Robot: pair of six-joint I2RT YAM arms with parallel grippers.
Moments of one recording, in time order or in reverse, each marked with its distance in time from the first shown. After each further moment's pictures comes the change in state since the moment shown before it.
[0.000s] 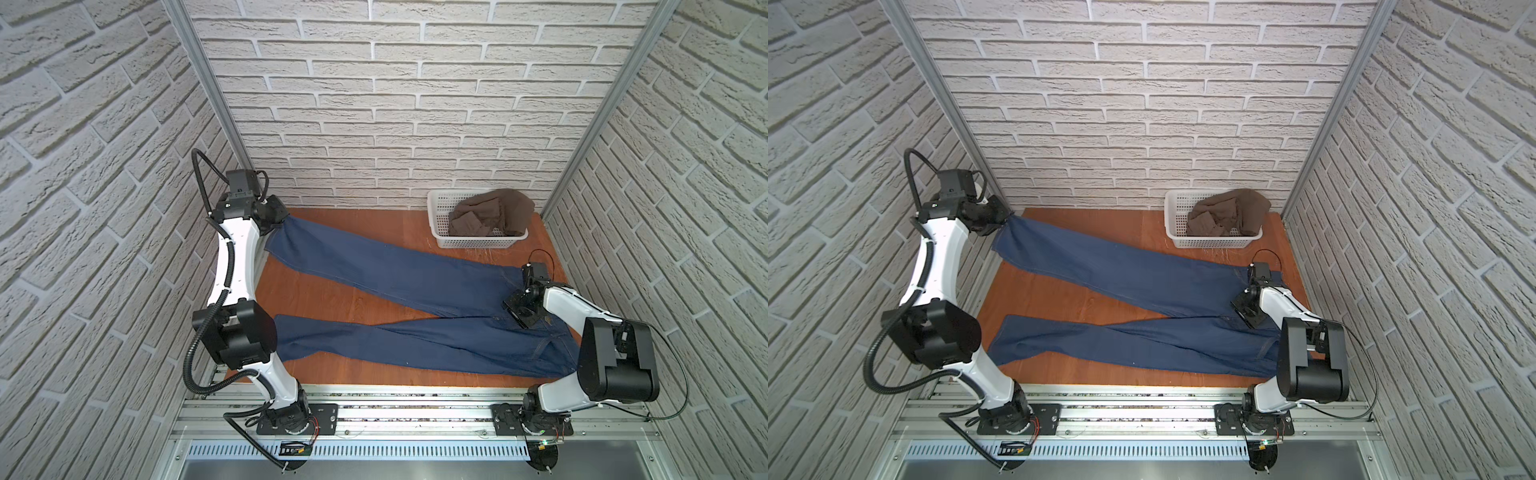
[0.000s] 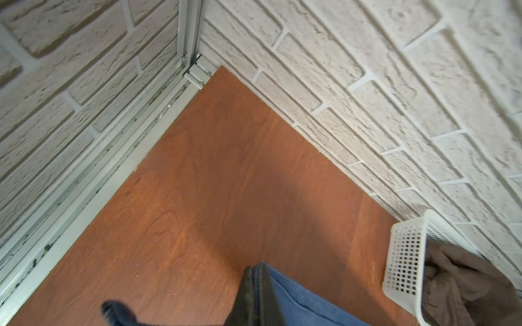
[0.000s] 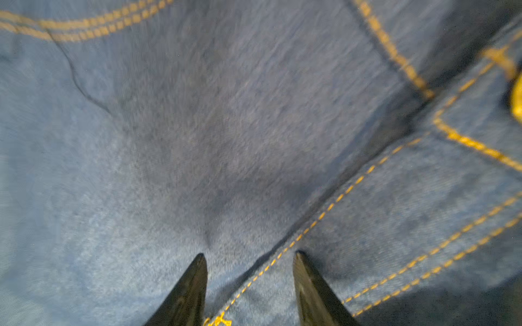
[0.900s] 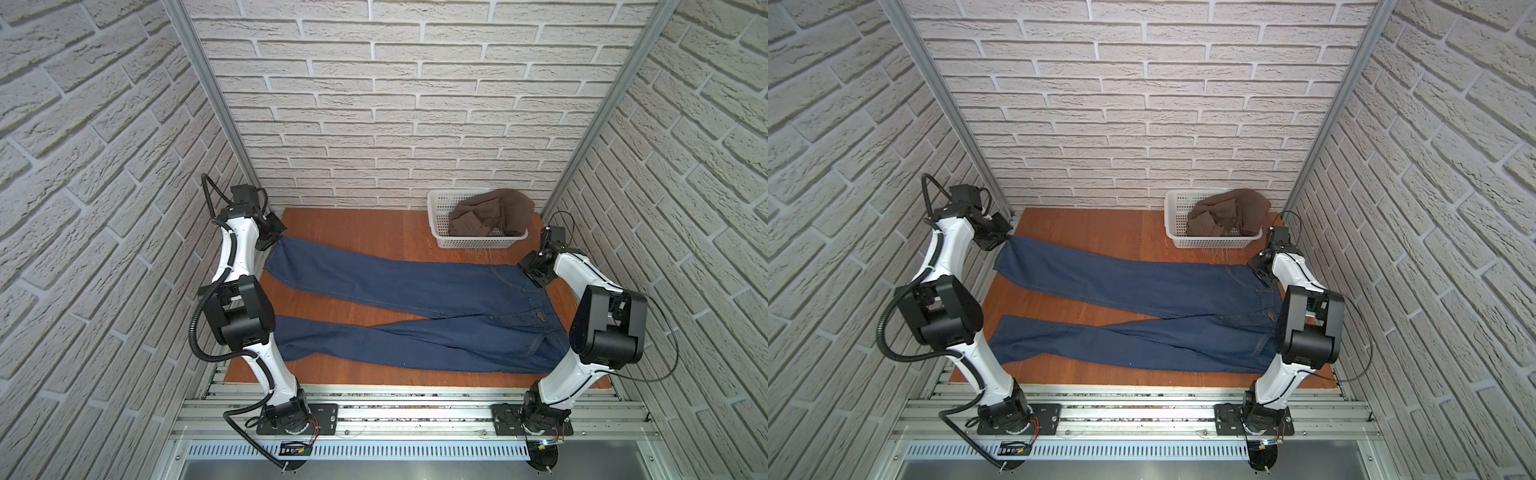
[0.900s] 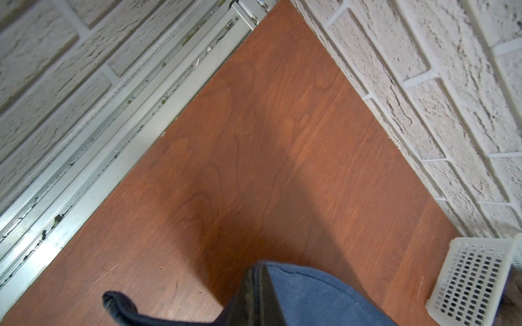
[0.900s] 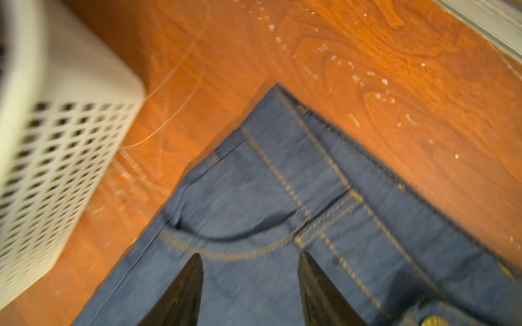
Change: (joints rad) left arm 0.067 0.141 -0.041 -0.015 -0.012 -0.004; right arm -0.149 0.282 0.437 0.019 0.056 -0.130
